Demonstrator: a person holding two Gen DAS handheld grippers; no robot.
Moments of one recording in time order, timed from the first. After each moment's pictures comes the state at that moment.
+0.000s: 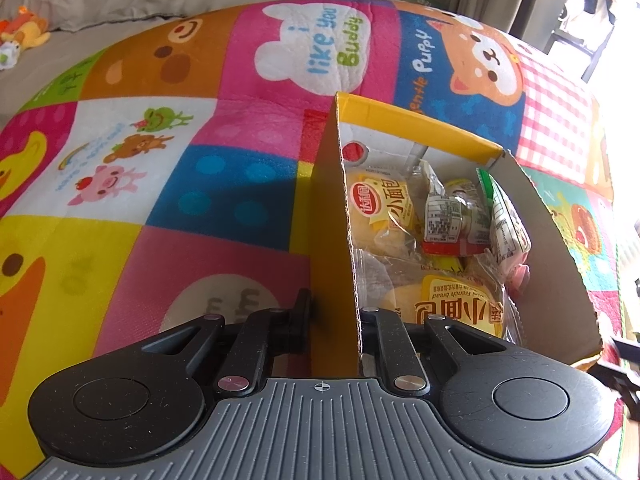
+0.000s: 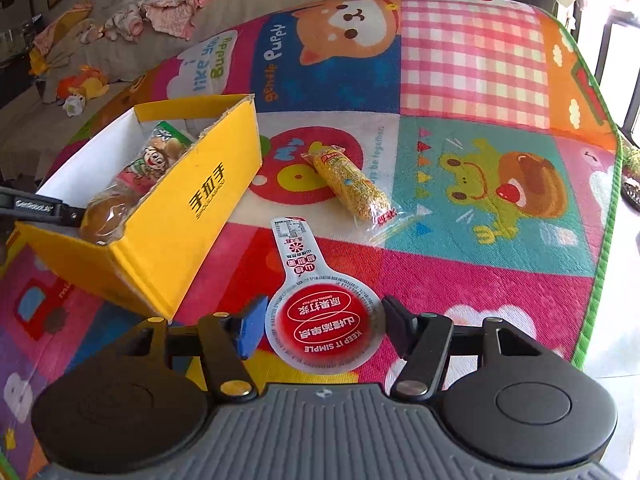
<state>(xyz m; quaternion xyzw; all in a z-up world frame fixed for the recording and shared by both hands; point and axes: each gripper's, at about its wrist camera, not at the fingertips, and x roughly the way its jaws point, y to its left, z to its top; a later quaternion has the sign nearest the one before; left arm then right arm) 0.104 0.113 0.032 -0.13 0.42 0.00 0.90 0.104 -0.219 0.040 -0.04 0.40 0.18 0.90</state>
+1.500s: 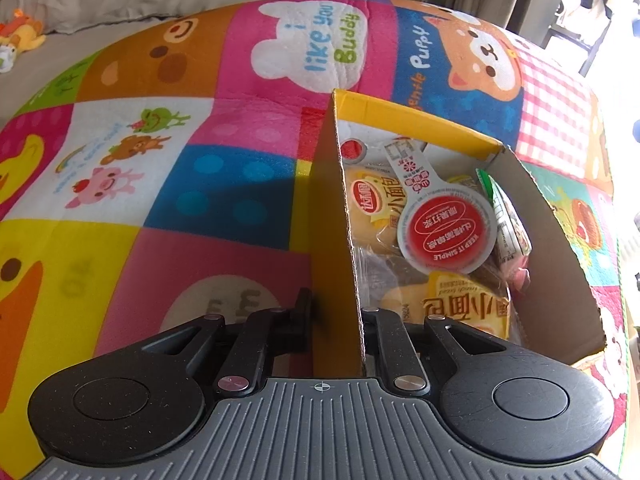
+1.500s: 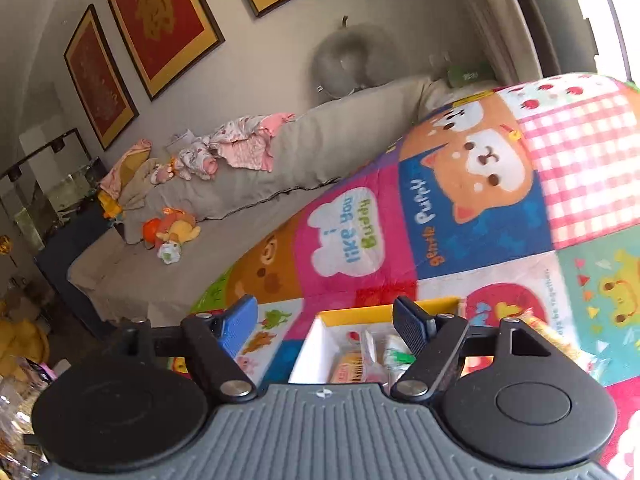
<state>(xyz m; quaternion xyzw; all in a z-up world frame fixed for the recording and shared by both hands) 0.108 0.115 0.029 -0.12 0.42 -0.01 0.90 0.139 -0.111 0.160 0.14 0.29 0.26 0.91</state>
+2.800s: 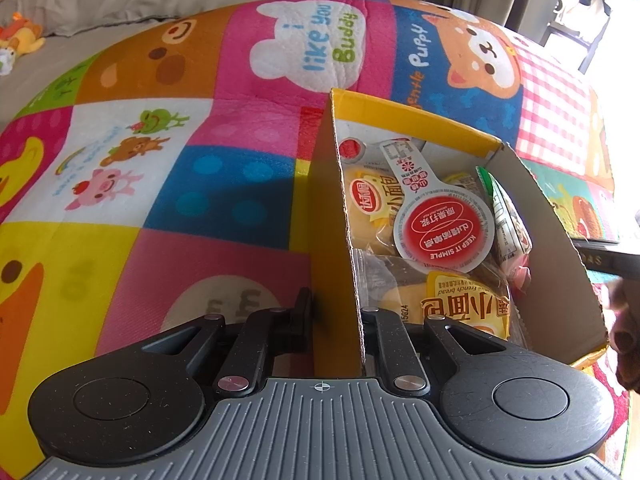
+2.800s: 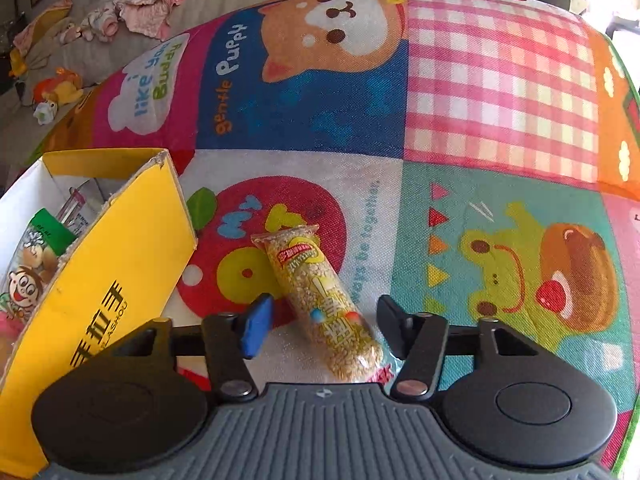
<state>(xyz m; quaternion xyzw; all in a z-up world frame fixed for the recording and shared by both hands) 0.108 0.114 0.029 -0.12 0.42 -0.01 0.90 0.233 -0.190 0.020 -0.05 0.40 0.17 0.90</state>
